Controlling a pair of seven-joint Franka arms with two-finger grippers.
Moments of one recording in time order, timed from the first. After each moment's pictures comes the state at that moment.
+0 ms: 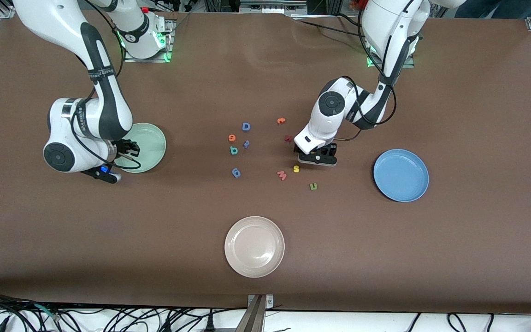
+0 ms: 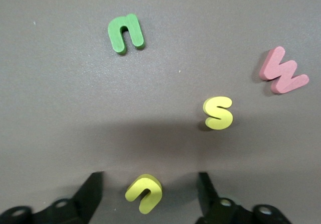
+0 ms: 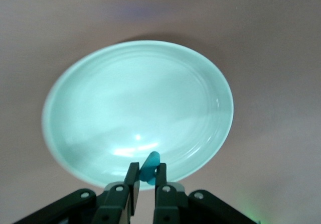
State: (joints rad) left arm -0.66 0.55 0.03 -2.07 -0.04 2.68 -0.51; right arm 0.43 0.45 -0.36 -1.96 0.17 1.91 0.32
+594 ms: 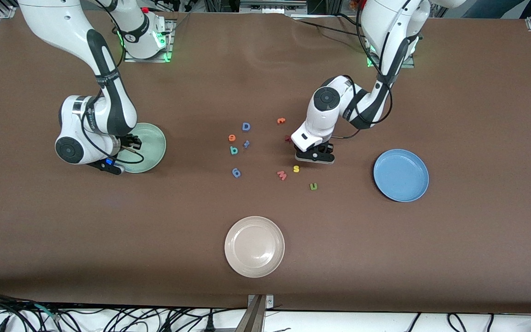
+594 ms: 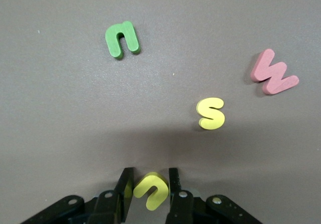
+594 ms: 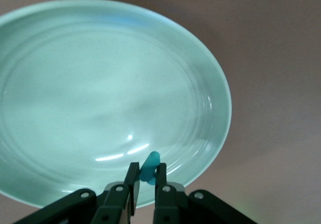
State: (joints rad) left arm -0.67 0.54 0.03 -2.07 0.07 2.68 -0.61; right arm 0.43 0.45 -0.37 -2.08 0.17 2.00 0.30
